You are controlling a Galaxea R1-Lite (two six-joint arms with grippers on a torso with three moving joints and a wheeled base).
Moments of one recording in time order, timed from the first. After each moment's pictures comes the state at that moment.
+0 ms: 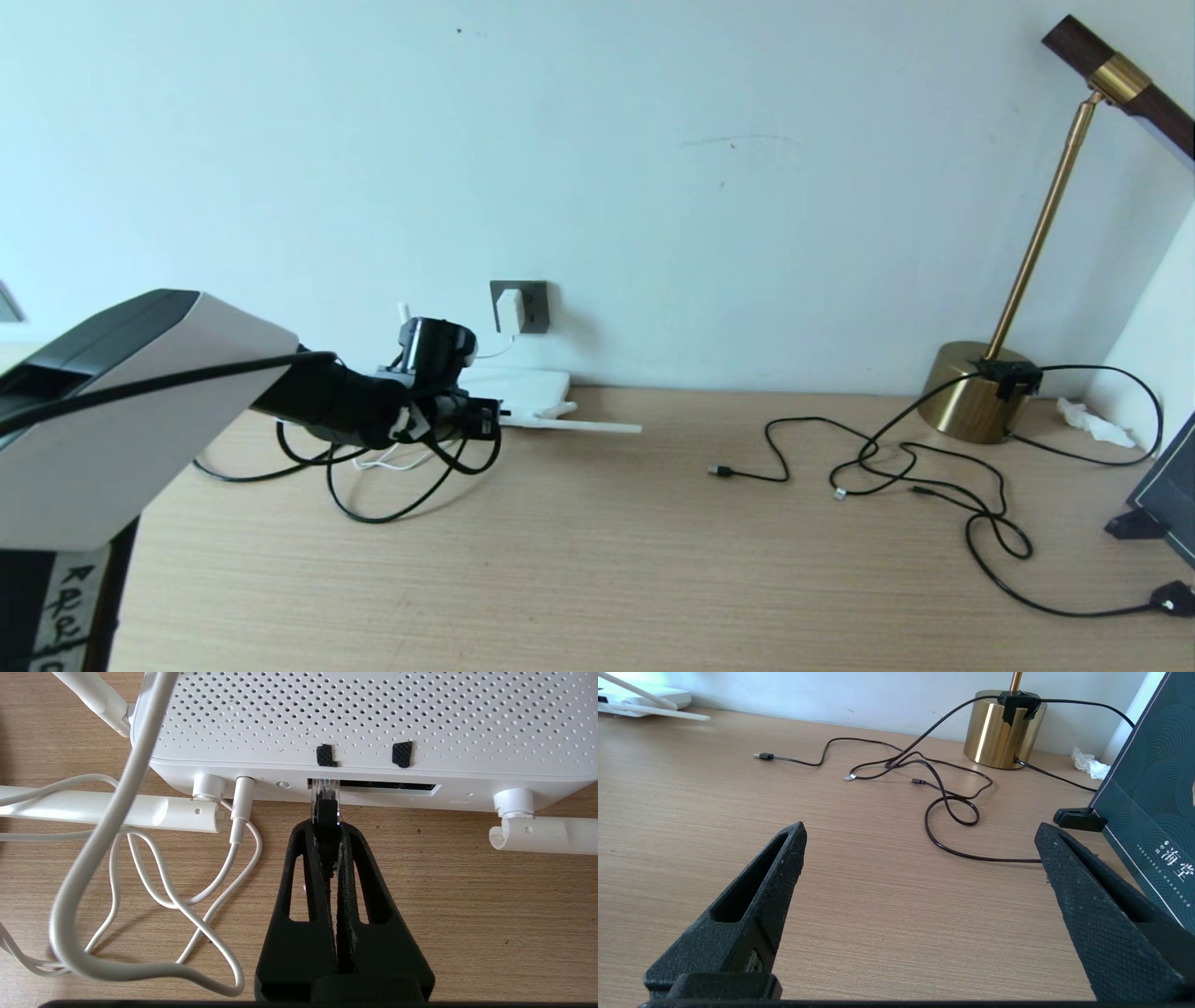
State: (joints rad) left arm -0.27 2.27 -1.40 -0.21 0.23 -0.06; right arm 0.01 0.00 0.00 -0.03 0.02 -0.08
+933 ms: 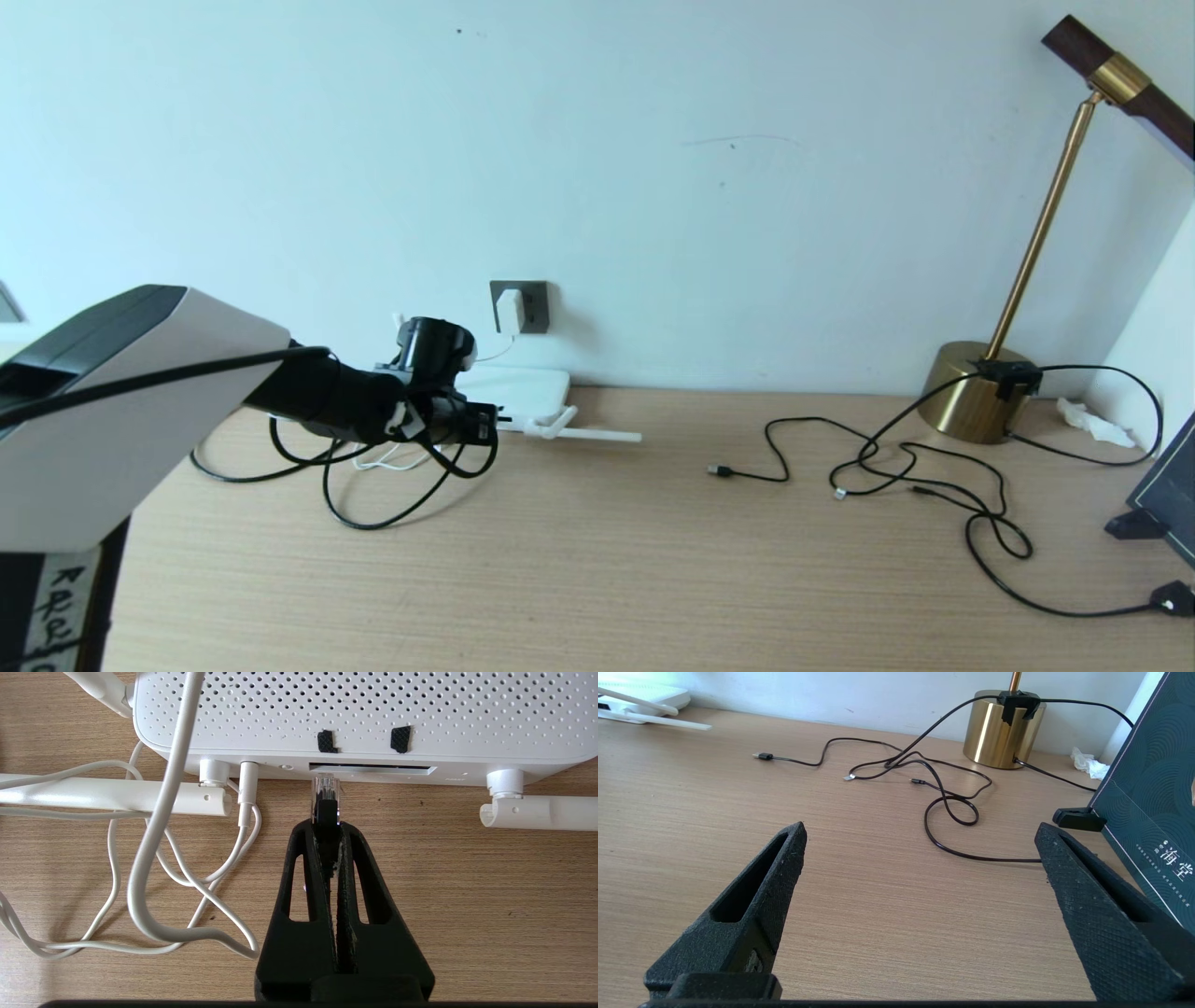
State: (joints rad) left arm -0.26 2.26 -1.41 -0.13 0.21 -0.06; right arm 0.01 0.00 0.00 -0.03 0.02 -0.08
